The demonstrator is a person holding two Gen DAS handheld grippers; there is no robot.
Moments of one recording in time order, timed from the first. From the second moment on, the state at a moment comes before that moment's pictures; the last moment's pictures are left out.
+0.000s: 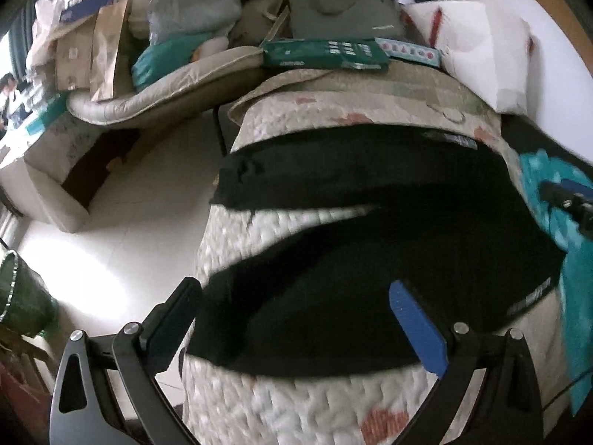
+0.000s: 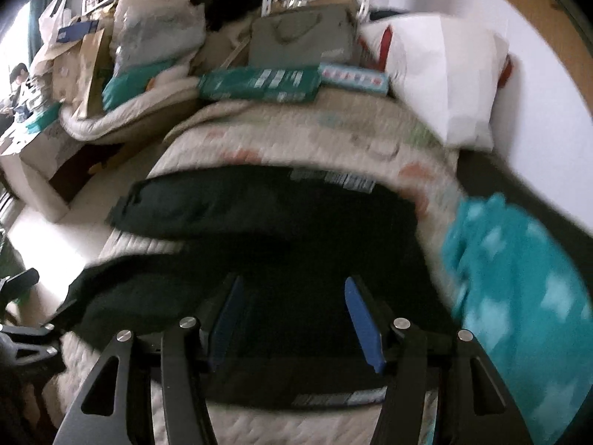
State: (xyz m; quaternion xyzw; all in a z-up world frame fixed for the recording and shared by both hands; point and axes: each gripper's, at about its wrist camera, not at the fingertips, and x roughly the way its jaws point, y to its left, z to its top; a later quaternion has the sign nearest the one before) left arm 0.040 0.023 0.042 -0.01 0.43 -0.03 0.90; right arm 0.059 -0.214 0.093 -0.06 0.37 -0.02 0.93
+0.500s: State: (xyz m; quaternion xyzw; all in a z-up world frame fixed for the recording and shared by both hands) left arm 0.242 0.084 0.010 -0.04 0.46 -0.07 0.88; right arm 0.250 -0.306 0.063 -0.07 0.47 0.04 0.88
